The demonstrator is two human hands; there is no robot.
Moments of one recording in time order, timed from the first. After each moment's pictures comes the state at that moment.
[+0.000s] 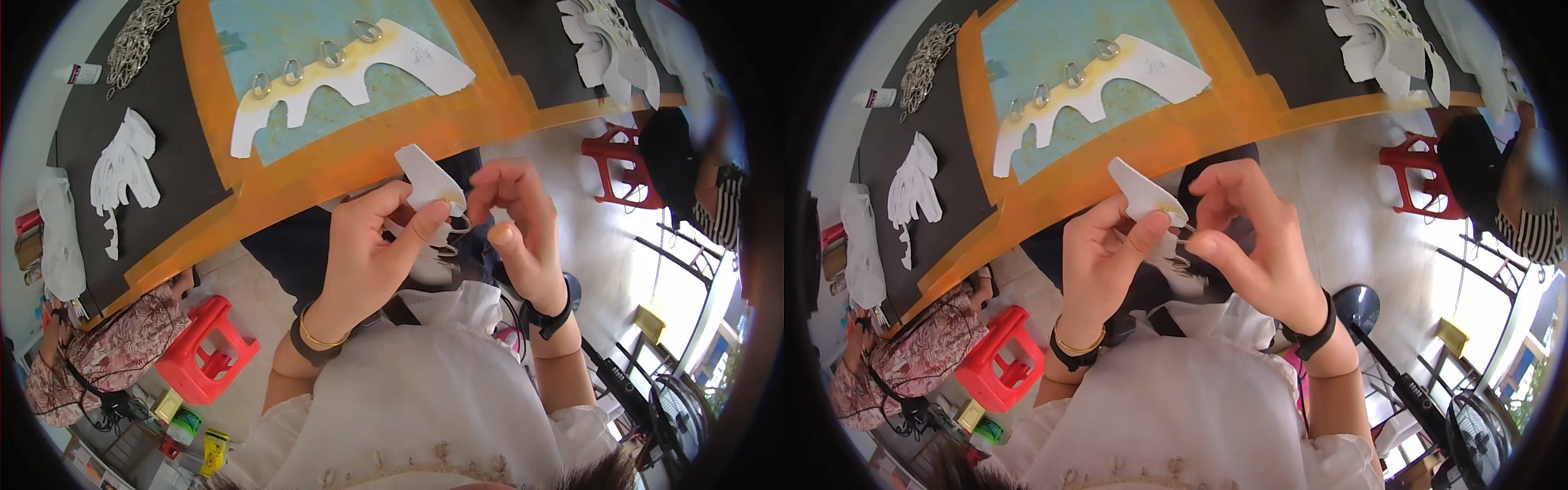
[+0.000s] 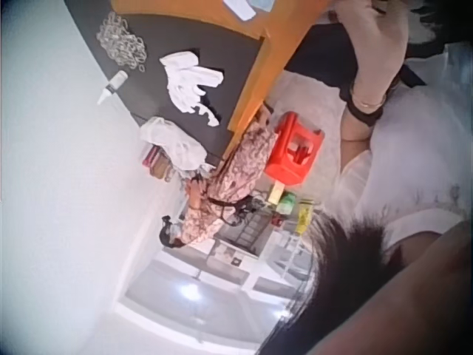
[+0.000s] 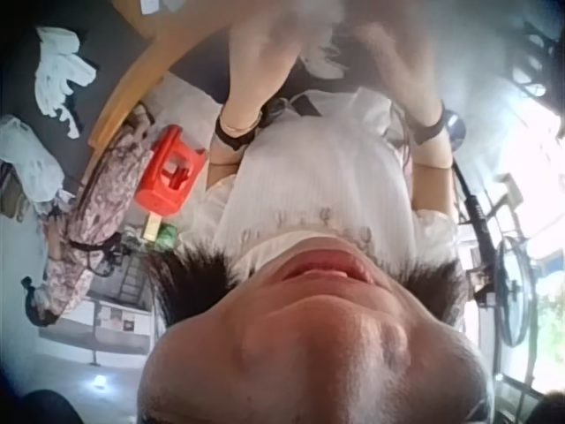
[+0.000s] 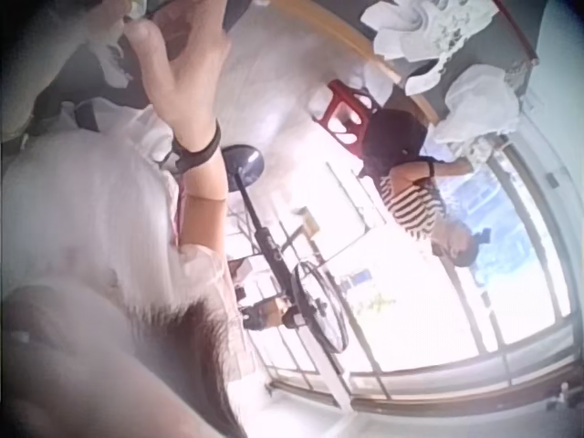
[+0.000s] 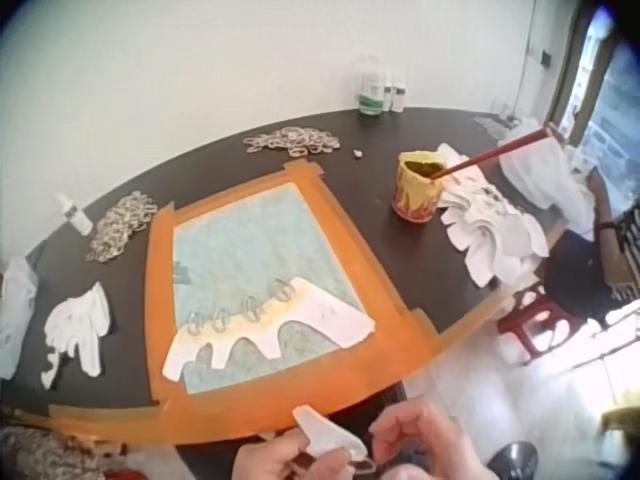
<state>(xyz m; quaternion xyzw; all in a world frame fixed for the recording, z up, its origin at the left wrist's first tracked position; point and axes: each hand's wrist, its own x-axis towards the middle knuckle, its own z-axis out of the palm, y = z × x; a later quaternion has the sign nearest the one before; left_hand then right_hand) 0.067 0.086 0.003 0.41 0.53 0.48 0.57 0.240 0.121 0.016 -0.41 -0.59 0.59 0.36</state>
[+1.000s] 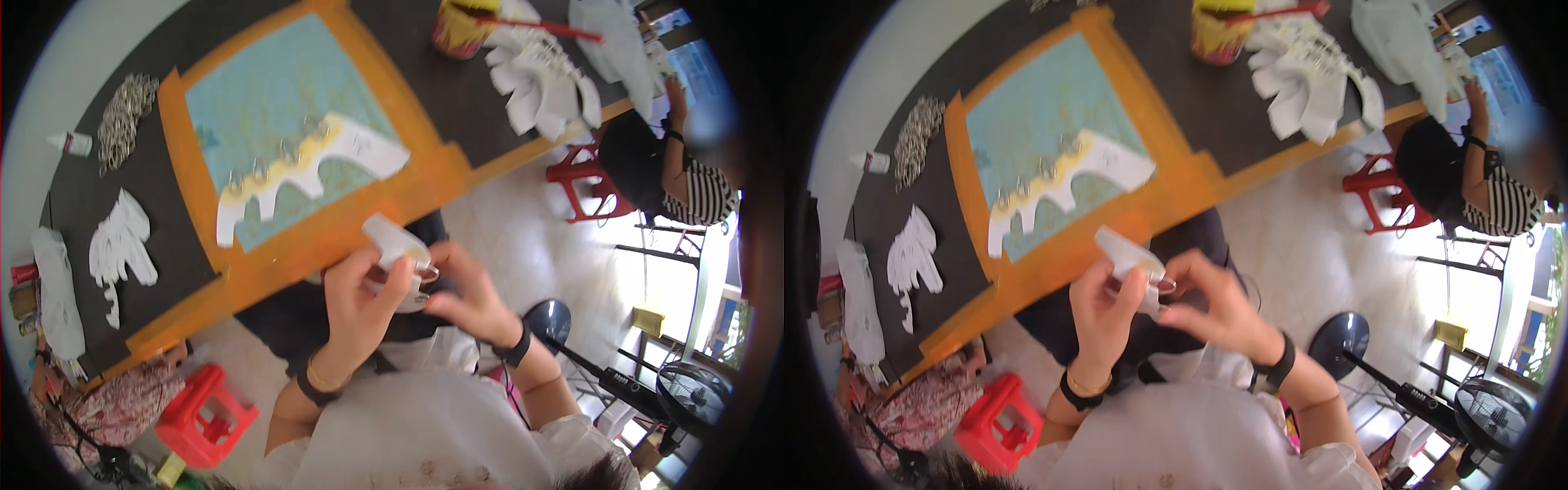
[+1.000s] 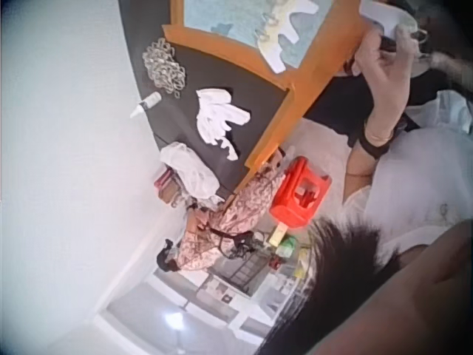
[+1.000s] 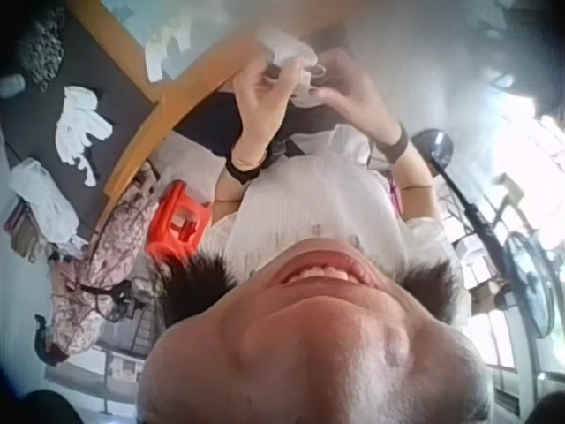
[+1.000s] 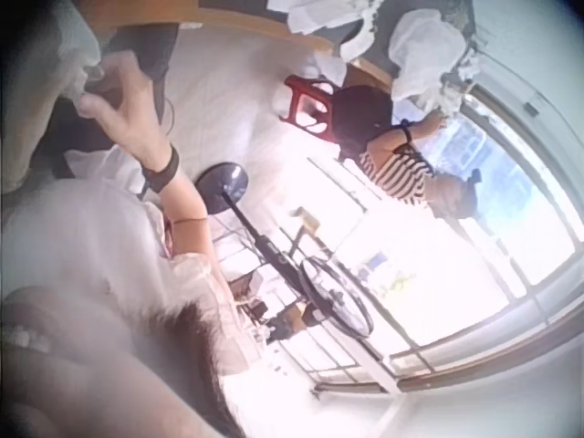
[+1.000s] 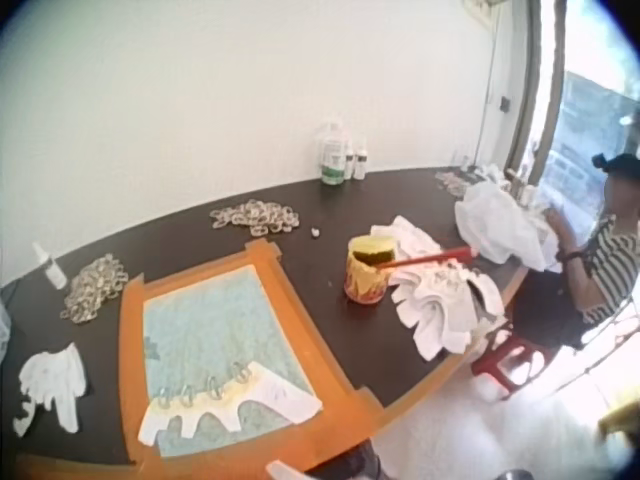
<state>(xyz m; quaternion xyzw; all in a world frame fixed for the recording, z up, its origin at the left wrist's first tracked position) 0.089 0.098 0.008 0.44 0.51 0.50 0.54 0.253 0.108 0.001 -0.39 -0.58 0.61 0.36</state>
